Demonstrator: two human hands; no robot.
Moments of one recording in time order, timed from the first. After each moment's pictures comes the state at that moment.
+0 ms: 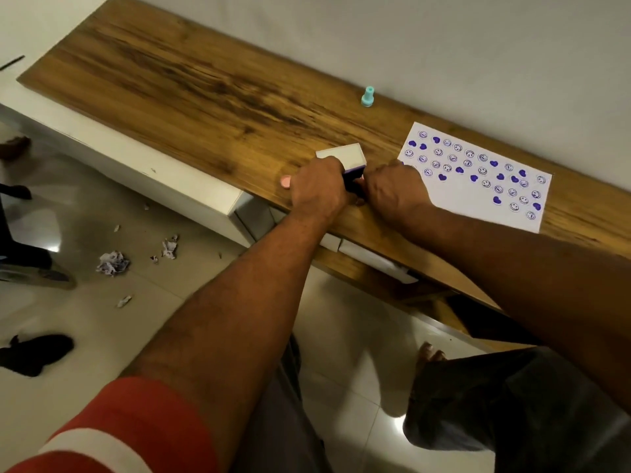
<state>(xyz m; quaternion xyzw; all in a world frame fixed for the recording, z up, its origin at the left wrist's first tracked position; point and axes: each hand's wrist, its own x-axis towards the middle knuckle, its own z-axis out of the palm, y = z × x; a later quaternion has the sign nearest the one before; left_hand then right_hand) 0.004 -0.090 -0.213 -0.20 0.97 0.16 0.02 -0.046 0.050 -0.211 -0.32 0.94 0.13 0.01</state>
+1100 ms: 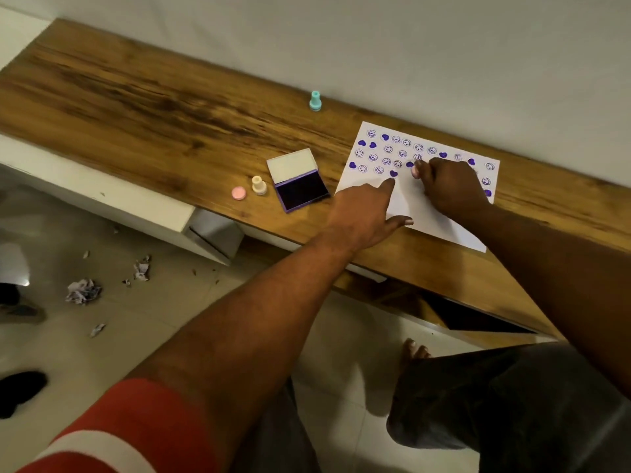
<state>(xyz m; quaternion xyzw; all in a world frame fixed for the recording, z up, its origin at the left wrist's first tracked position) -0.004 0.049 -0.227 0.08 0.99 0.07 -0.09 -0.102 0.239 -0.223 -0.12 0.98 -0.14 0.02</state>
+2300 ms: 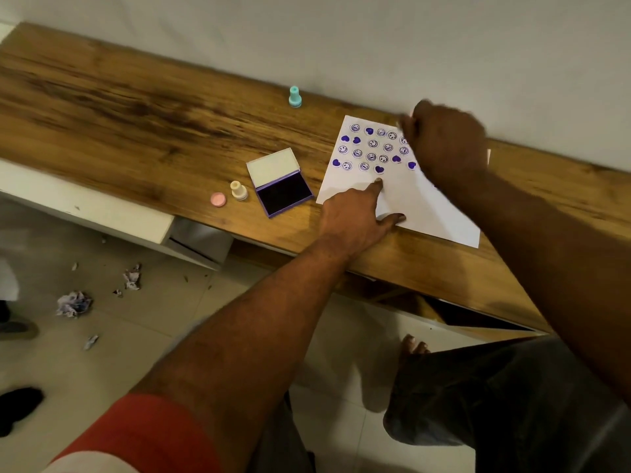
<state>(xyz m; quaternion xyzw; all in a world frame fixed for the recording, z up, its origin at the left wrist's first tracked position) -0.016 0.072 -0.257 0.02 0.99 0.14 -0.04 -0.115 0.217 -0.164 -0.15 0.98 -0.01 -0.15</state>
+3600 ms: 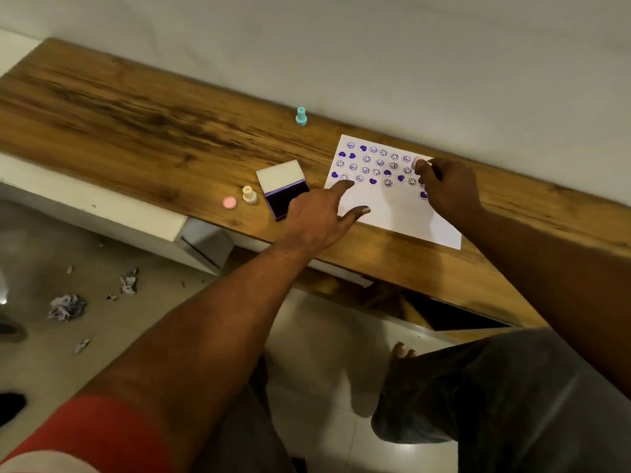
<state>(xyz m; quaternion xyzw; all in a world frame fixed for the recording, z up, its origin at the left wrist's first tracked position) 0.014 0.005 -0.218 0.03 0.97 0.18 -0.14 -0.075 0.255 -0.176 -0.03 0.96 -0.29 -0.02</state>
